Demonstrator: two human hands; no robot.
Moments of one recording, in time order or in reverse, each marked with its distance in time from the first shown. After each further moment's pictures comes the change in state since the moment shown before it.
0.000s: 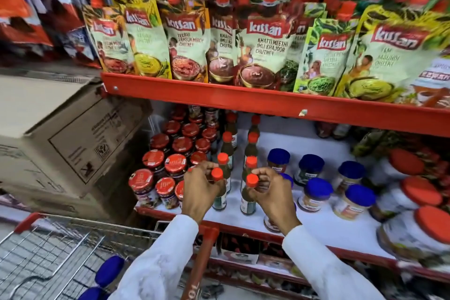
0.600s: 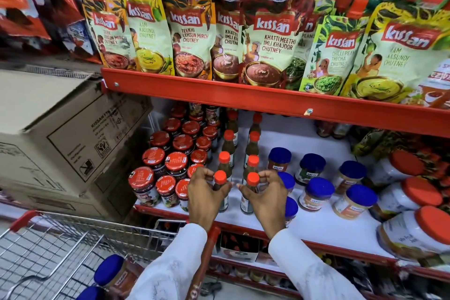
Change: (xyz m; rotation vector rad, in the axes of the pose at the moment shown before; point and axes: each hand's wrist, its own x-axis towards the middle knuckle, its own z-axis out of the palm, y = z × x) left_hand -0.014 -0.019 0.023 -0.034 0.115 -0.099; right_hand -0.011 -0.006 0.028 -0.009 0.239 0.071
